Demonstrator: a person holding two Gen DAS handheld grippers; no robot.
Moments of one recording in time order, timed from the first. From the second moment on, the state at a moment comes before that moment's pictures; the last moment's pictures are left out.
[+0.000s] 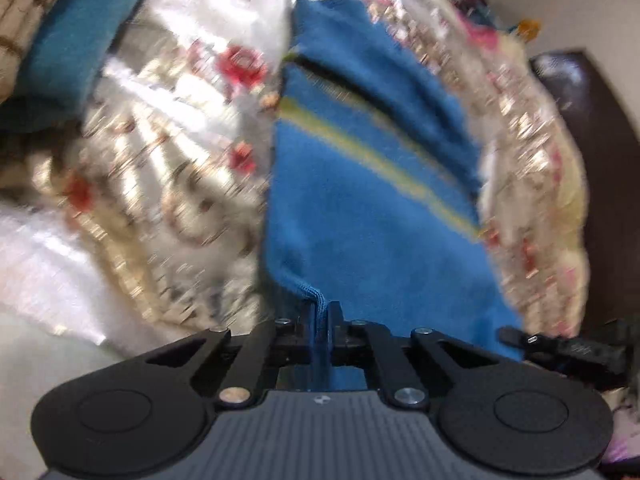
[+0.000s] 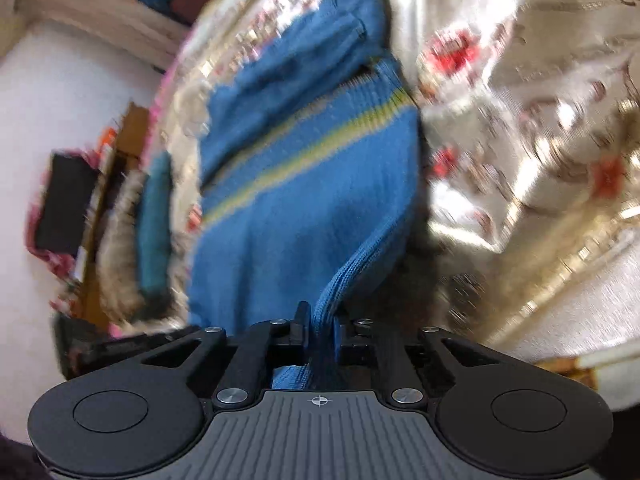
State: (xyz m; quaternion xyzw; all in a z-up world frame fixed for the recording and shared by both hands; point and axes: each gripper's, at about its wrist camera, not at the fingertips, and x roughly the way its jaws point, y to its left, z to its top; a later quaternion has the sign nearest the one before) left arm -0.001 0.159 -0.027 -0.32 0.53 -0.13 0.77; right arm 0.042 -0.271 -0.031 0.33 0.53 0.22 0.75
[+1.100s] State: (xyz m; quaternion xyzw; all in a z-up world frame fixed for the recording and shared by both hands) left arm 0.032 0.056 0.027 0.02 0.44 -0.27 0.85; right arm 0.284 -0.246 -0.054 0.44 0.43 0.17 0.77
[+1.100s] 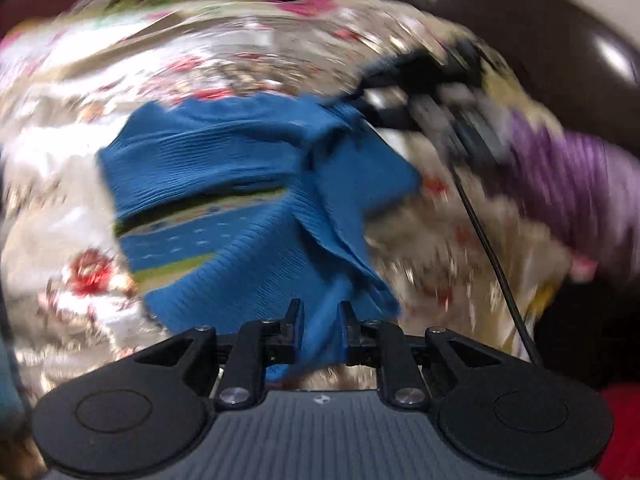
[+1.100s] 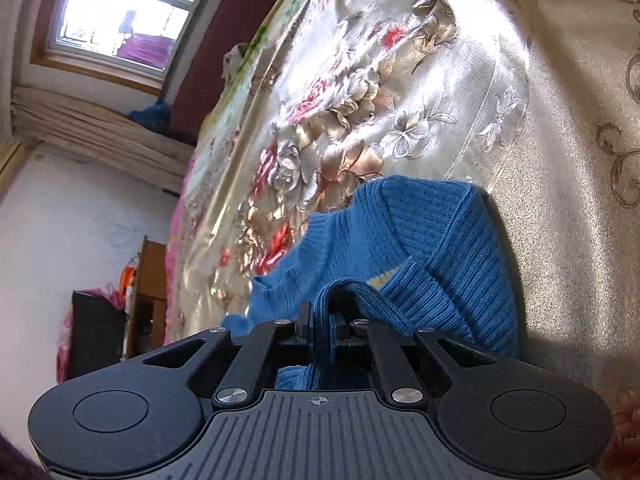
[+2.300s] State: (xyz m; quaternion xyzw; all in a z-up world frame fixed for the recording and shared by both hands) left arm 0.116 0.103 0.068 -0.08 0.31 -0.15 0.94; right arm 0.280 -0.252 0.003 0.41 0.36 0.19 0.82
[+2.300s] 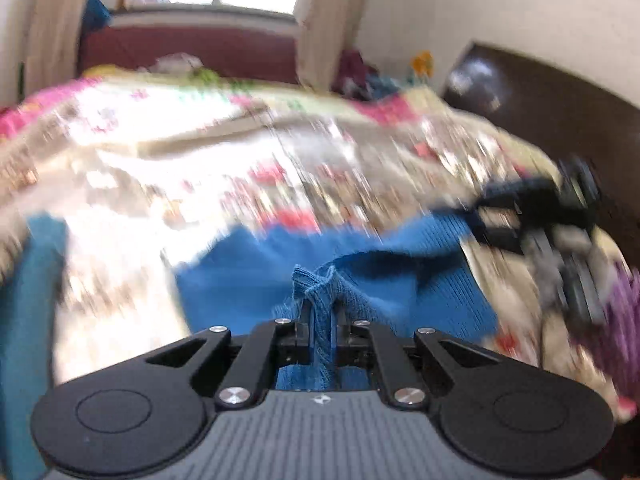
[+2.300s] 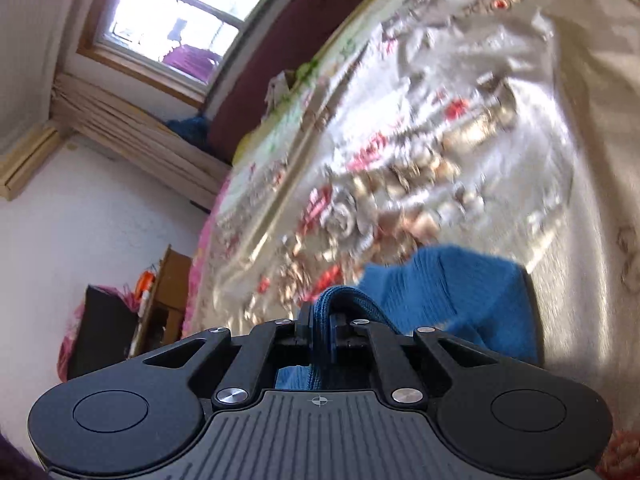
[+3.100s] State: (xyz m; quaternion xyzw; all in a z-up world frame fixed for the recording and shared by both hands) left arm 0.195 0.146 -0.004 -0.17 0.38 -0.05 0.91; right arm 0.303 -0.231 -0.036 0.26 0.42 0.11 0.86
